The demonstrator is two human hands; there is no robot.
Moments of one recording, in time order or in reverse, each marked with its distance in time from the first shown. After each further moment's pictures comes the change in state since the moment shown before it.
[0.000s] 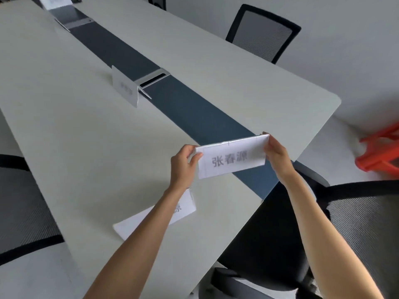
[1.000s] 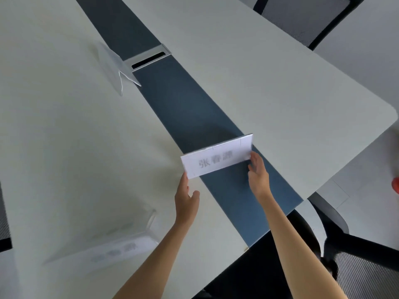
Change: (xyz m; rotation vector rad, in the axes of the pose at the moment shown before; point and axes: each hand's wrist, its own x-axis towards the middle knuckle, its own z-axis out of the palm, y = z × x) left_hand 0.037 -0.064 0.136 -0.103 0.136 -0.497; right_hand 0.116 0.067 0.030 0.004 -0.077 0.244
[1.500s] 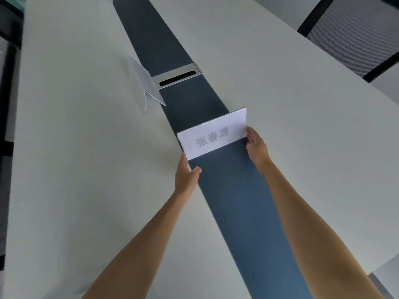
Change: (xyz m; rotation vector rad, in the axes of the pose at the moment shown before) left_hand 0.162 0.058 -0.029 -0.080 0.063 0.001; right_hand 0.178 -0.099 0.091 -0.219 -0.226 -0.185
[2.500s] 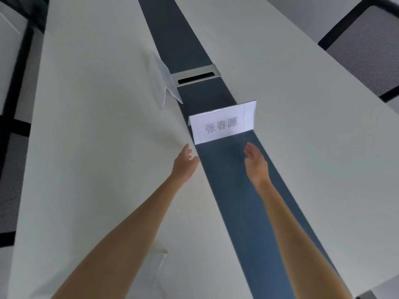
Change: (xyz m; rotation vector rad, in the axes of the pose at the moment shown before) left_hand 0.012 0.020 -0.045 0.179 -0.046 -0.116; right_hand -0.066 -0.029 0.030 0.042 -0.013 0.046
